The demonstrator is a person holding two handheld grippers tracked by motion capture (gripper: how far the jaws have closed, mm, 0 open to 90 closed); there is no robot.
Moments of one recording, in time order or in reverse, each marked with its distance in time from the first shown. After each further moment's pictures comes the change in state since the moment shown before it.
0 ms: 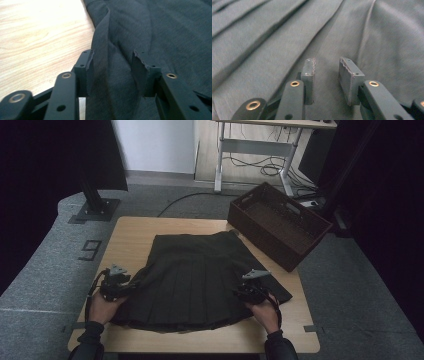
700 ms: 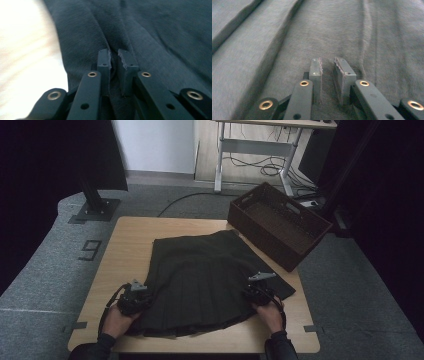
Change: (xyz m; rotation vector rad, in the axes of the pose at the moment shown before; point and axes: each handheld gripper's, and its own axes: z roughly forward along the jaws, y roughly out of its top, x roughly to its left) left arm -0.064 -0.022 0.017 0.131 -0.161 0.117; right arm -0.030 -0.019 0.007 0.045 -0.096 0.036
